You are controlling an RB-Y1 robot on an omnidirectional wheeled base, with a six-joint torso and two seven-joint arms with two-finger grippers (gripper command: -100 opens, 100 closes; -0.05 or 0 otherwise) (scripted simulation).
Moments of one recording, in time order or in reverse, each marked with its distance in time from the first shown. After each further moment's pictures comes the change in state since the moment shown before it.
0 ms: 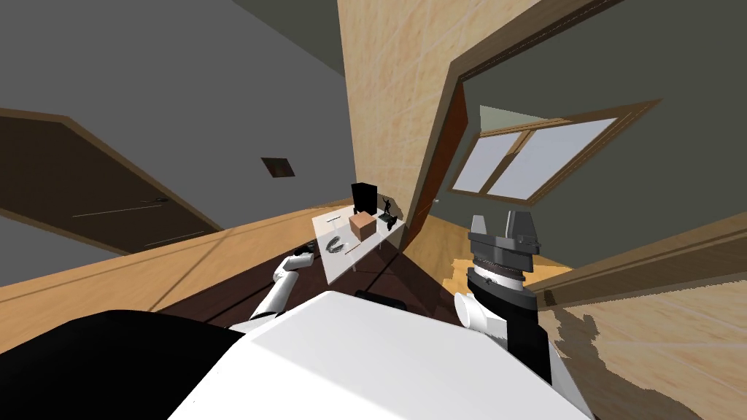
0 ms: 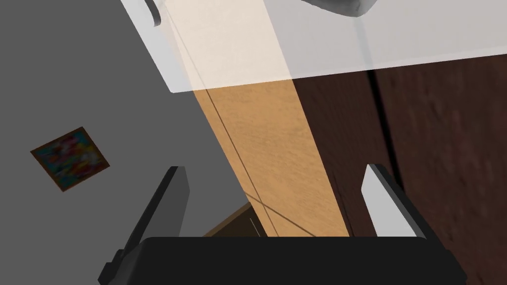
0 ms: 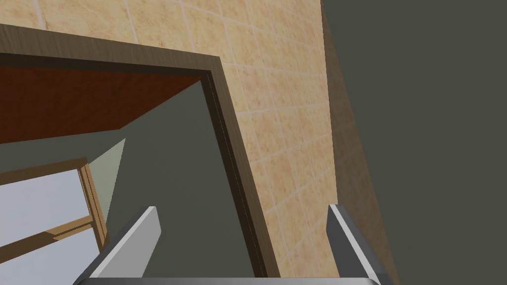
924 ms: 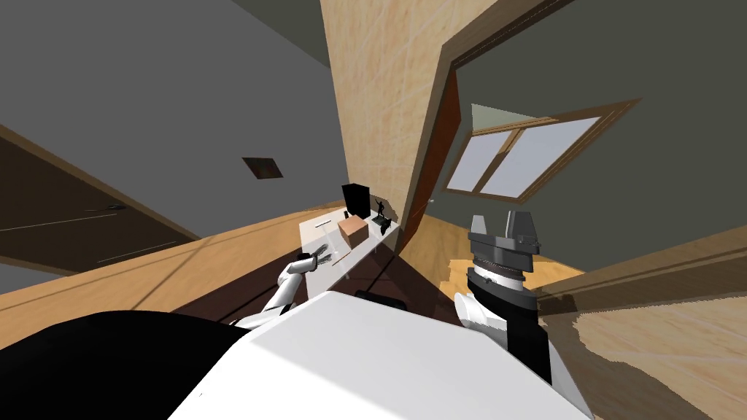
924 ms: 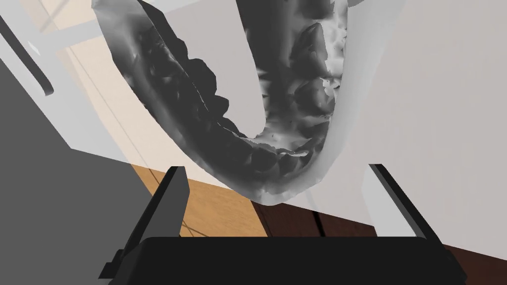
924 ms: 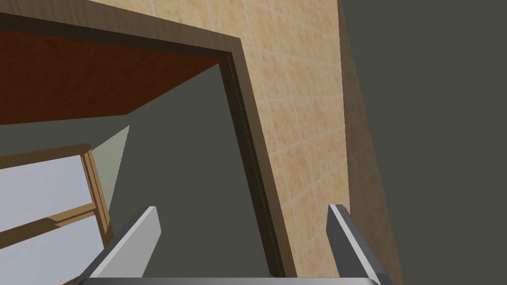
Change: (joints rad) left arm -0.060 -0.035 0.044 0.218 0.027 0.124 0.018; right arm 0.000 0.000 0.000 0.000 0.000 0.000 0.000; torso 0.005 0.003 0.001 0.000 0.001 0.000
